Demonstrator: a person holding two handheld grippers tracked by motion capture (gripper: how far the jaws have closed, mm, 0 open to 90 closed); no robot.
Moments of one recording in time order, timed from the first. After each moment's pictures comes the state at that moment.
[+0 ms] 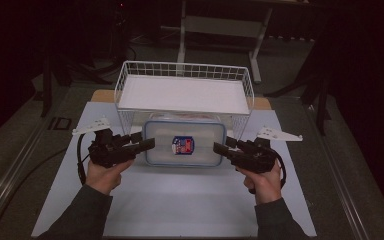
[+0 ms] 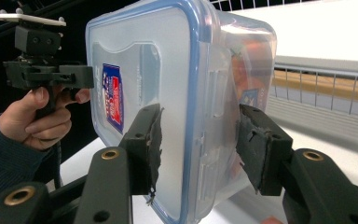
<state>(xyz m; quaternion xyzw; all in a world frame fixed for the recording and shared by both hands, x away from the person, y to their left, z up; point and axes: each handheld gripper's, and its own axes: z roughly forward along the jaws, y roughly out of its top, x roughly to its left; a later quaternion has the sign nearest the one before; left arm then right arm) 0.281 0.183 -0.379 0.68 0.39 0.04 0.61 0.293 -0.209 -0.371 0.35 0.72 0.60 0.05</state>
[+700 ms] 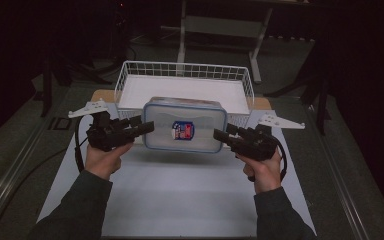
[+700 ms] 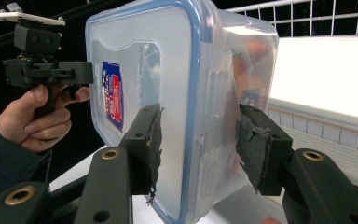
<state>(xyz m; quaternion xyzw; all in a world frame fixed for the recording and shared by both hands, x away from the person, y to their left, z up) 0.304 0.187 -0.352 0.68 0.38 0.06 0.63 0.310 -0.205 -0.349 0.34 0.71 0.61 0.07</state>
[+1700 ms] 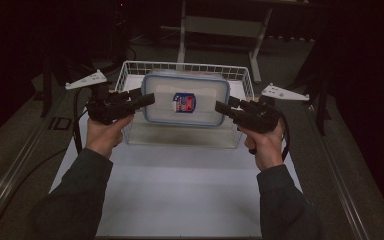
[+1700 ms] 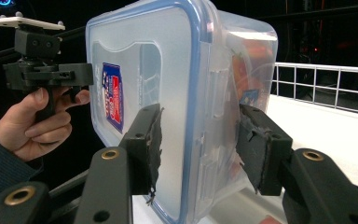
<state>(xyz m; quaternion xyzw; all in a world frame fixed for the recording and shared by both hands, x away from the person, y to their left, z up) 0.340 0.188 -0.312 0.66 0.36 0.09 0.65 0.353 -0.203 -0.308 0.31 0.71 0.63 0.10</state>
